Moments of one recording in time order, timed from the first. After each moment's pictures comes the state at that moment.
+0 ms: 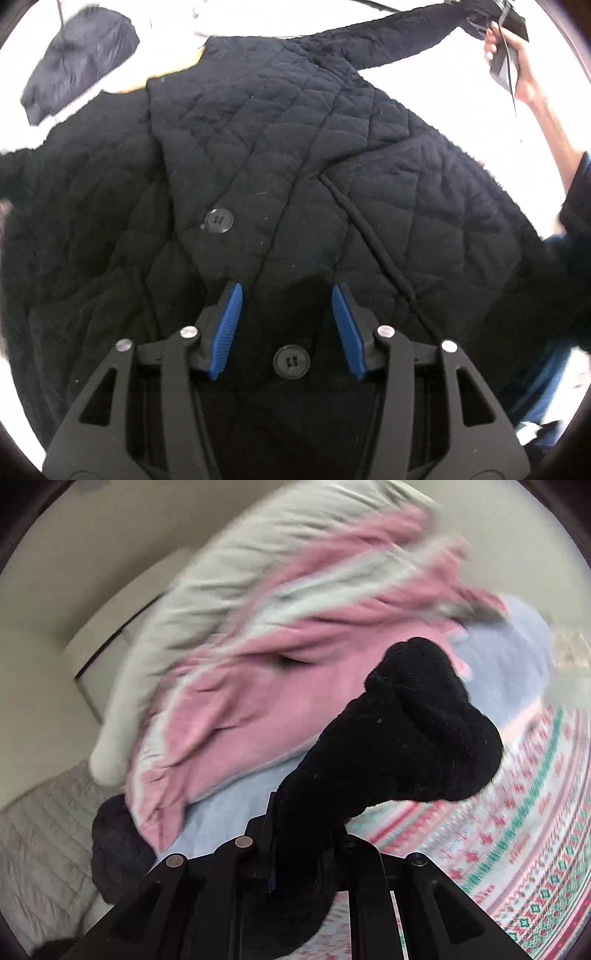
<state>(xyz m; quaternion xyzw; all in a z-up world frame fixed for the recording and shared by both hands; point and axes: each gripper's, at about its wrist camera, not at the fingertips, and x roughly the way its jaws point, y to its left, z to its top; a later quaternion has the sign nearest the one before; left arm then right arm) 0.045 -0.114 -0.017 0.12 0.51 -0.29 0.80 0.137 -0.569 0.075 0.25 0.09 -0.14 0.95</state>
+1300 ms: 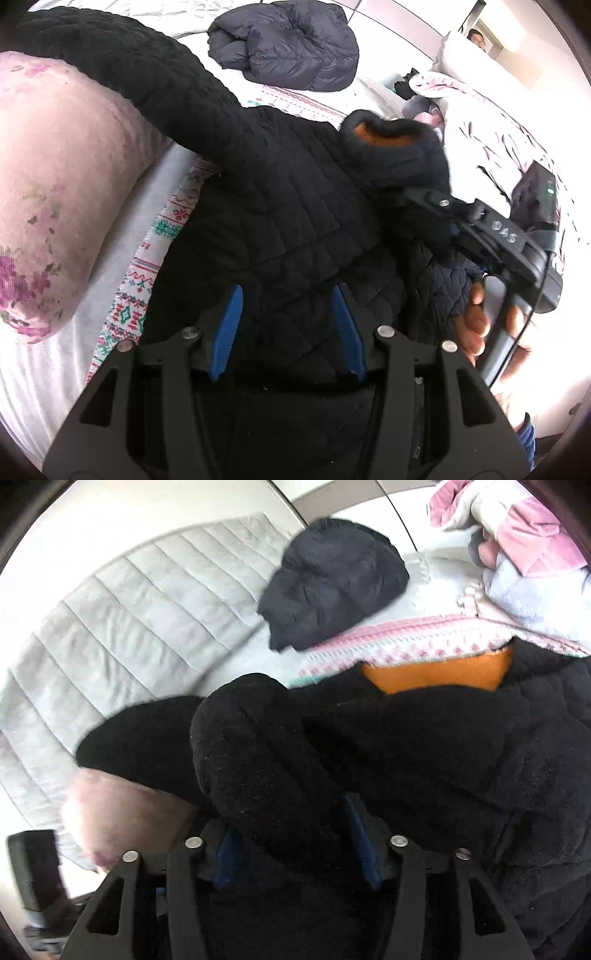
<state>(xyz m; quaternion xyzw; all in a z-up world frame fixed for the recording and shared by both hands) 0.163 0.070 0.031 -0.16 0.46 -0.08 0.87 0.286 -0.144 -0.014 0.16 0.38 0.26 0.88</state>
